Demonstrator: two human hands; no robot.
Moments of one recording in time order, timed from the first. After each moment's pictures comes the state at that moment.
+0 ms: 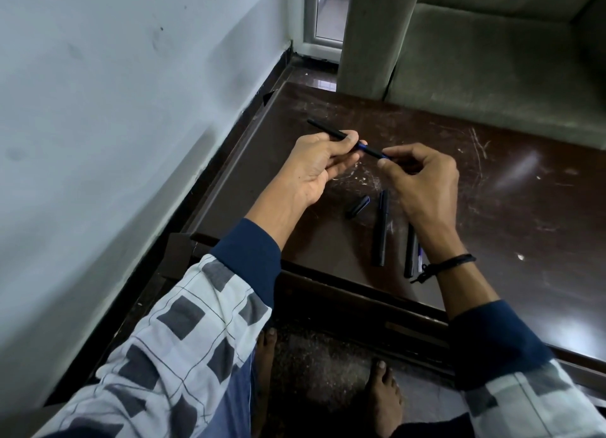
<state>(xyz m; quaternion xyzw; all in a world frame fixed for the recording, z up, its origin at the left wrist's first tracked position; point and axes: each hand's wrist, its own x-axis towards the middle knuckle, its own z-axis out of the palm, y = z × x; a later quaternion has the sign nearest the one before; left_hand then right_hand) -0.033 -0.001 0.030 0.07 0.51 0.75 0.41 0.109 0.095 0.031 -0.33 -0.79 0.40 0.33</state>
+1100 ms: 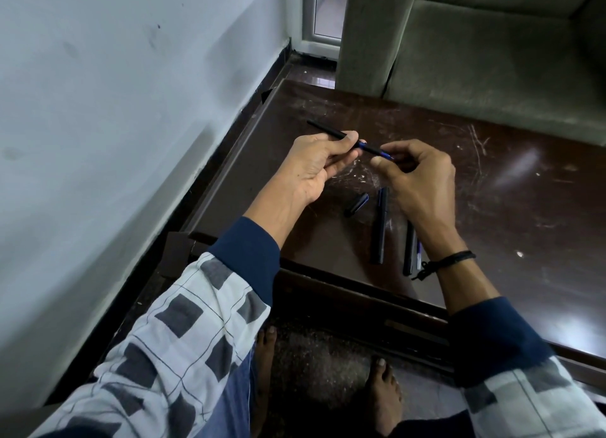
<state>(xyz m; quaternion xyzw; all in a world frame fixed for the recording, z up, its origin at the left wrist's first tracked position) -0.033 0.000 0.027 0.06 0.50 0.76 0.42 0.109 0.099 0.030 -0.32 -0.81 0.39 0.31</state>
